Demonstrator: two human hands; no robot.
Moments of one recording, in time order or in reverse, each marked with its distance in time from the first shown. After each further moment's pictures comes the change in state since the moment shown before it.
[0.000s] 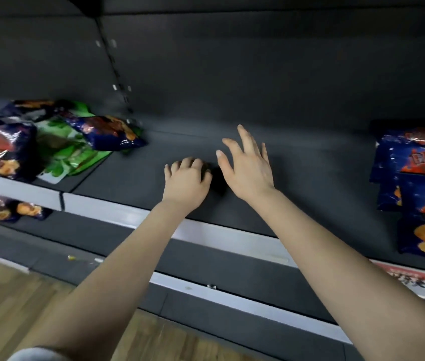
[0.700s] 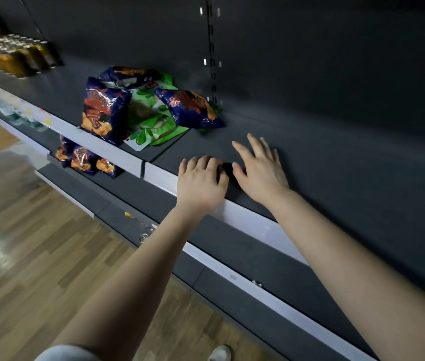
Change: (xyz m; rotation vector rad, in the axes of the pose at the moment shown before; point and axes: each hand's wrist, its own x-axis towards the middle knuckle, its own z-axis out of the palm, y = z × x) left_hand -0.032 -0.108 -0.008 0.092 0.190 -0.193; right_hand 0.025 -0.090 0.079 -0.012 -0.306 -0.218
